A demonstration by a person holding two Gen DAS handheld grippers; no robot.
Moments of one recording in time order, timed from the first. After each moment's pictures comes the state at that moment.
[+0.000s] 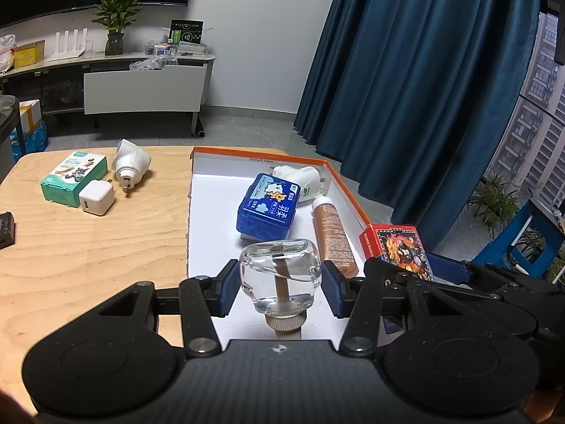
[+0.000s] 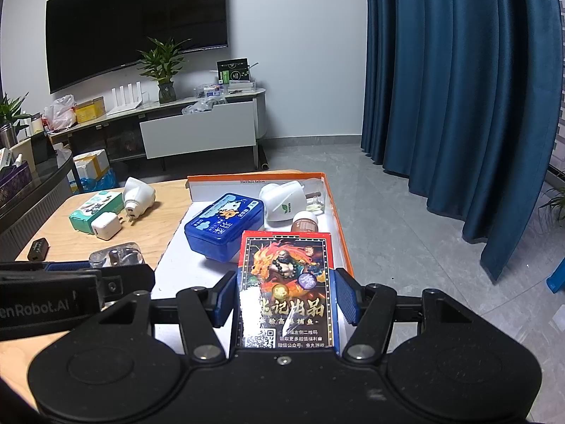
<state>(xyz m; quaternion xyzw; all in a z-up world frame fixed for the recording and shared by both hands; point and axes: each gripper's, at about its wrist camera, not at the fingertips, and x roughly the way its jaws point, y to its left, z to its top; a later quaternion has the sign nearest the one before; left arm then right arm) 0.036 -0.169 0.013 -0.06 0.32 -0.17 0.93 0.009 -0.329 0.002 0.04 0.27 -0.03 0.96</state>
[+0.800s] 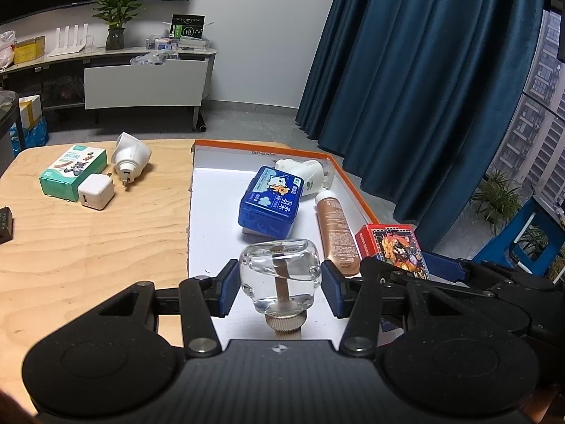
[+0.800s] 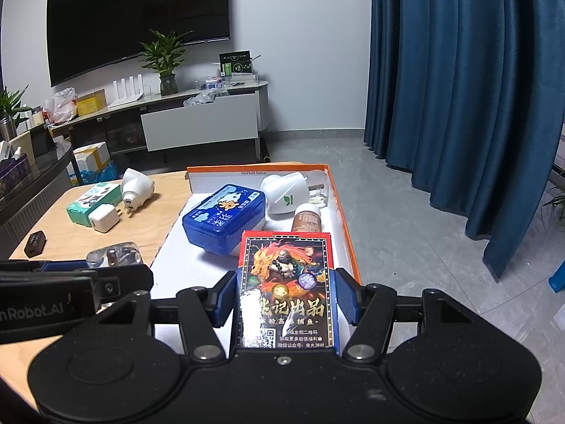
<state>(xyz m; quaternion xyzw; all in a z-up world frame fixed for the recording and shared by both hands) 0.040 -0.169 0.008 -0.06 0.33 -0.16 0.93 0.013 -0.326 -0.012 0.03 0.29 -0.03 0.96</state>
